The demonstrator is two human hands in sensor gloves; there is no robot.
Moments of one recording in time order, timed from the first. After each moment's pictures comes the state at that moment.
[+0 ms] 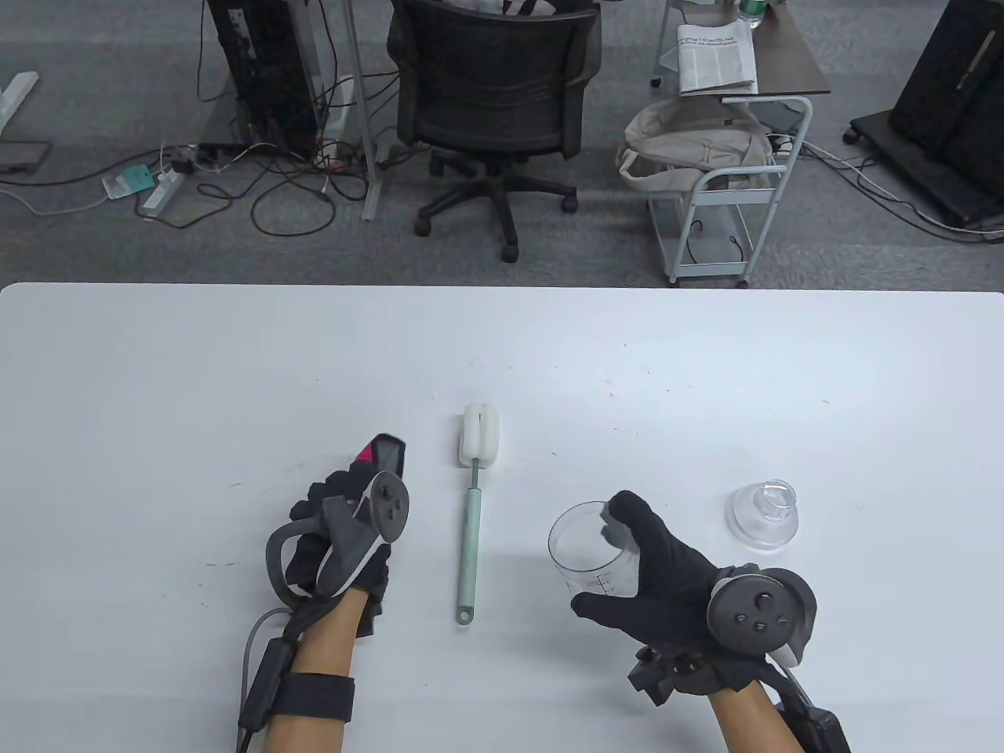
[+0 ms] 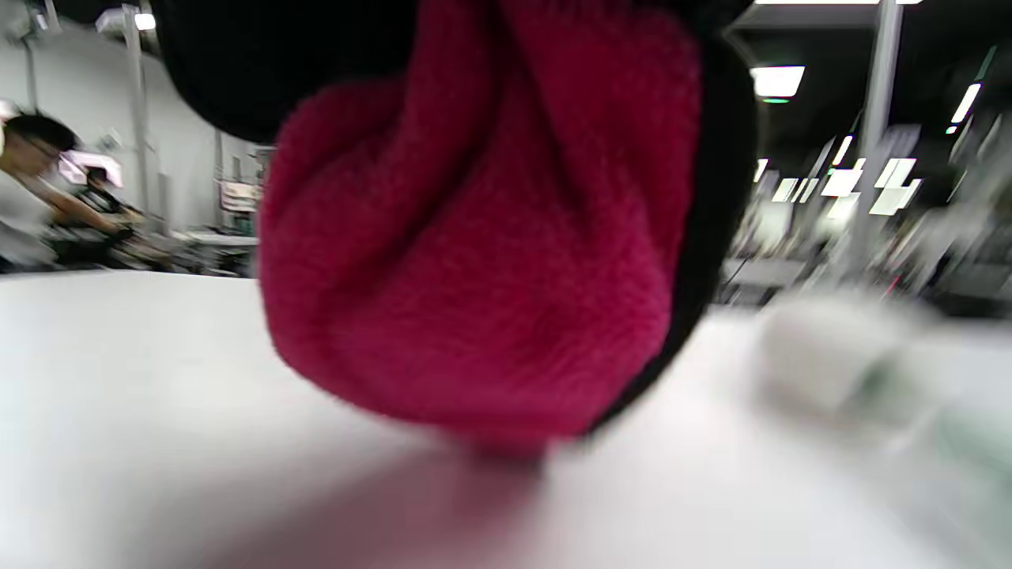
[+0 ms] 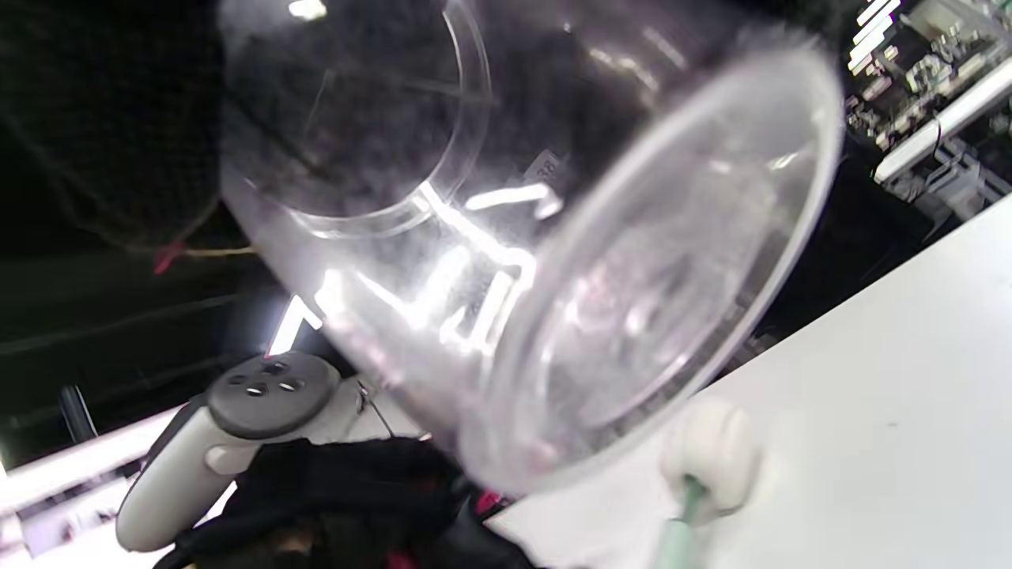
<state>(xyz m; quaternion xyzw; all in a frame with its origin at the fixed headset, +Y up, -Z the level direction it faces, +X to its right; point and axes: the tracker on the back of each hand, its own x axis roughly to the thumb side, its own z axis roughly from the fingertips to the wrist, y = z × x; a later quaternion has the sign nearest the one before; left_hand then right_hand) -0.176 -0.662 -0.296 0.09 0.05 0.10 0.99 0.164 -0.662 -0.232 0.25 -0.15 0.83 0.47</state>
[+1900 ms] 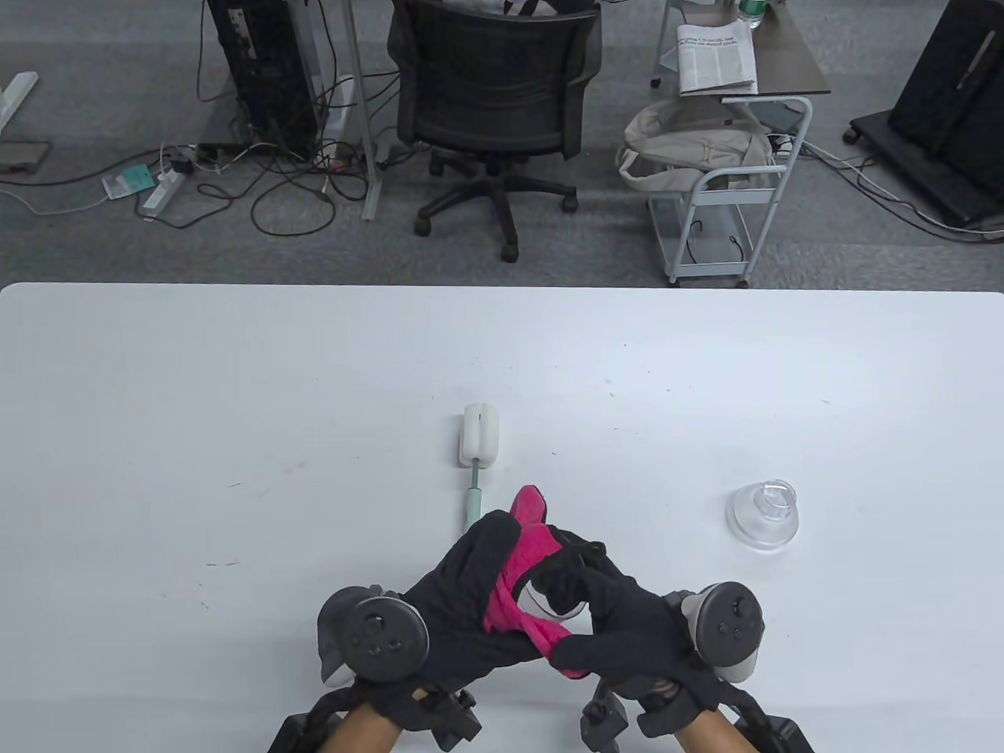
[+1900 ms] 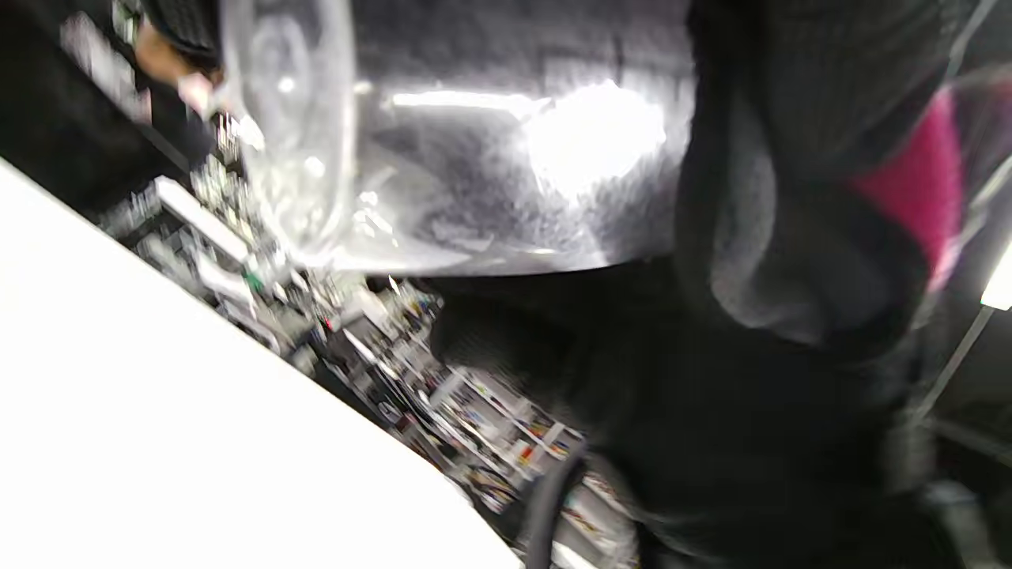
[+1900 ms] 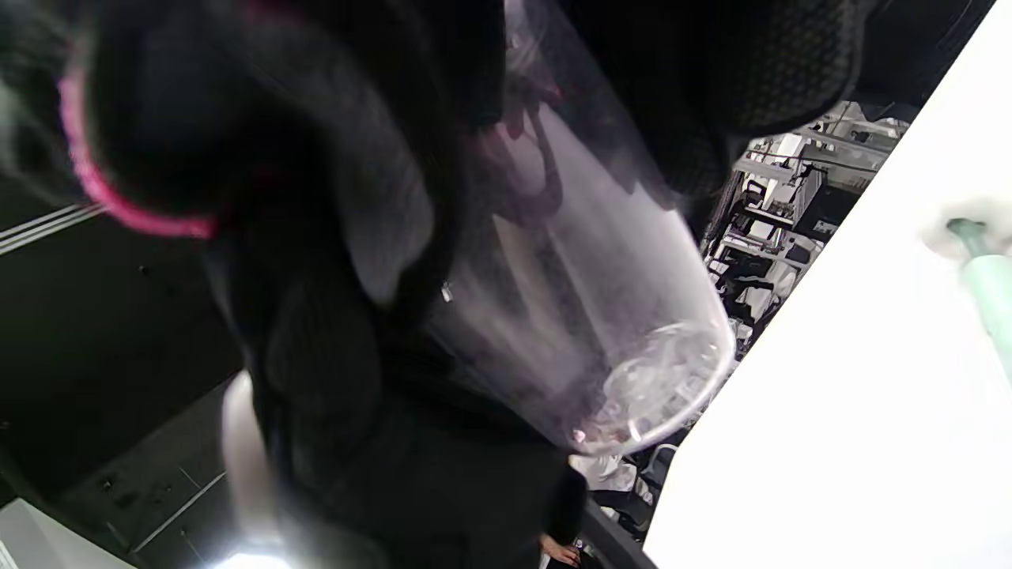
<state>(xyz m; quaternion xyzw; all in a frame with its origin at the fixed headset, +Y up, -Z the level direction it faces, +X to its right) -0.117 -0.661 -0.215 0.04 -0.35 0.44 0.82 0.126 -0.670 -0.217 0.30 -0.05 0.72 0.62</state>
